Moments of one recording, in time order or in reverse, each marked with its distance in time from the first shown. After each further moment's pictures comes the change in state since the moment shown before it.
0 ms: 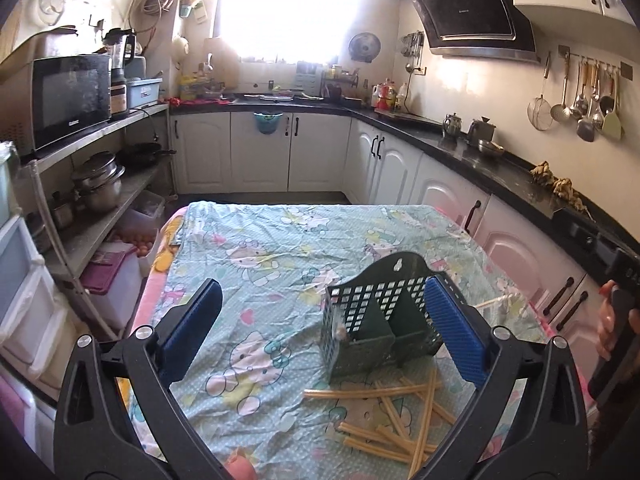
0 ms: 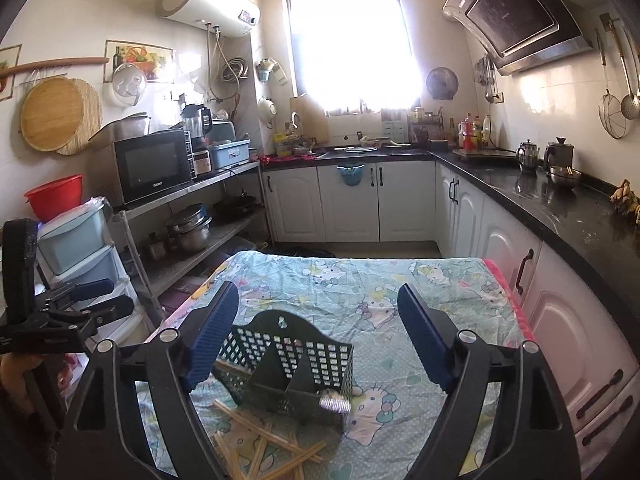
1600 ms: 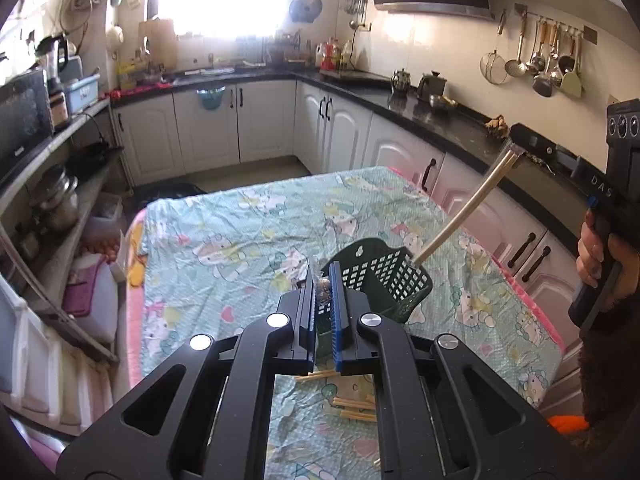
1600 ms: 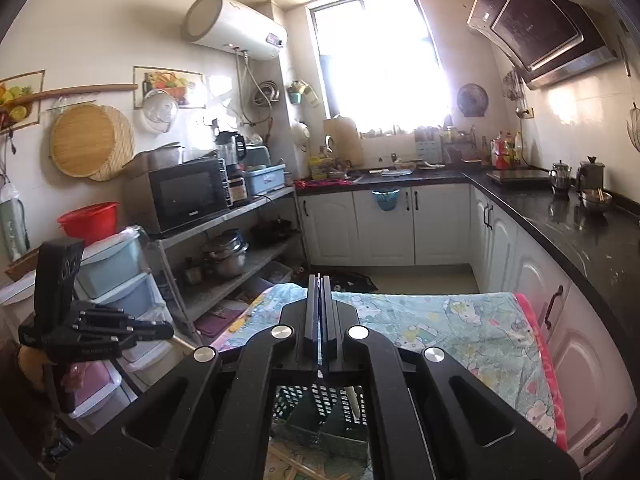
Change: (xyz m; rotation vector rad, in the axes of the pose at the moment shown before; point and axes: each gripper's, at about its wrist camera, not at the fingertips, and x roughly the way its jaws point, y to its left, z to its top) left arm 0.007 -0.002 0.045 0.141 0.182 -0.178; right arm 0.003 -0.003 0.060 0.008 -0.059 0.131
